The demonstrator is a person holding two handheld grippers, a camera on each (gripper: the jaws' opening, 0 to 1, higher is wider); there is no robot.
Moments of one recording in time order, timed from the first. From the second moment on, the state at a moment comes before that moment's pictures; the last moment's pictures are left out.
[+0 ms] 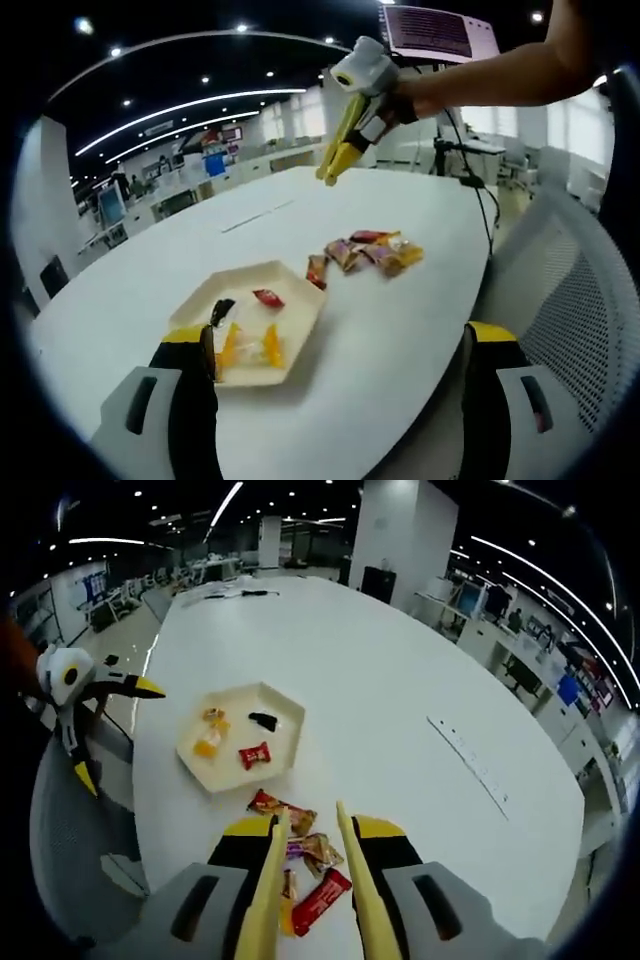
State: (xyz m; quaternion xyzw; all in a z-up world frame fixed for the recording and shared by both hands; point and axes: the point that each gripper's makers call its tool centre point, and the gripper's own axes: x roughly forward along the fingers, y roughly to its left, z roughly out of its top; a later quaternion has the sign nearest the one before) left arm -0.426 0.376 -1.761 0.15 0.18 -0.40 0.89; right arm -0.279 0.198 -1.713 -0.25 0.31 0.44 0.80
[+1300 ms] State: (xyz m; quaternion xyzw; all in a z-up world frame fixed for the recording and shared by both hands) left arm -0.422 0.379 -1.761 0.14 0.18 -0.39 0.89; right arm -0.273 0.172 -1.773 -0.24 0.31 0.44 0.81
